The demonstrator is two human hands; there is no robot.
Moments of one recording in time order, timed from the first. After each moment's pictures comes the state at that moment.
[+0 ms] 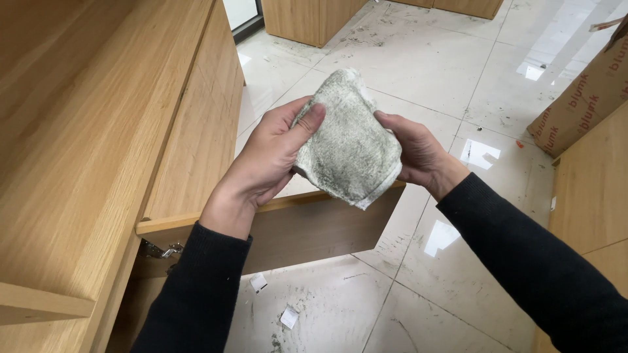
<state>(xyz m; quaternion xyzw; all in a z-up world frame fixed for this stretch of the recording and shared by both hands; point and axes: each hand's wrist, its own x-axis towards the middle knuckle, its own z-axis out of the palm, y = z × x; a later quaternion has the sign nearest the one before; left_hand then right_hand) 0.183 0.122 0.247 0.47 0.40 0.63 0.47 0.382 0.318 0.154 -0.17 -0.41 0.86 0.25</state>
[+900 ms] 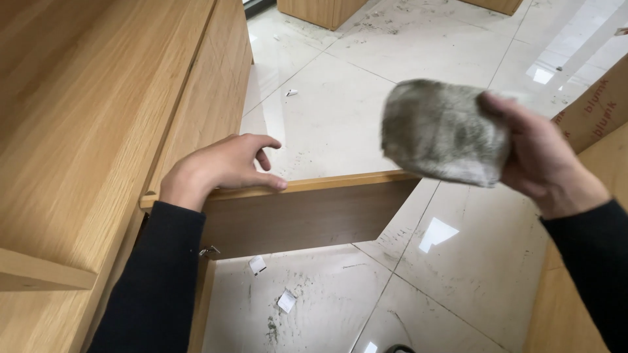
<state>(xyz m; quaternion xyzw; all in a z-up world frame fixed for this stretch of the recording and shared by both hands) 0.107 0.076 0.249 0.51 0.80 0.03 0.32 0.487 0.293 0.230 -0.36 -0.51 0.71 0.33</state>
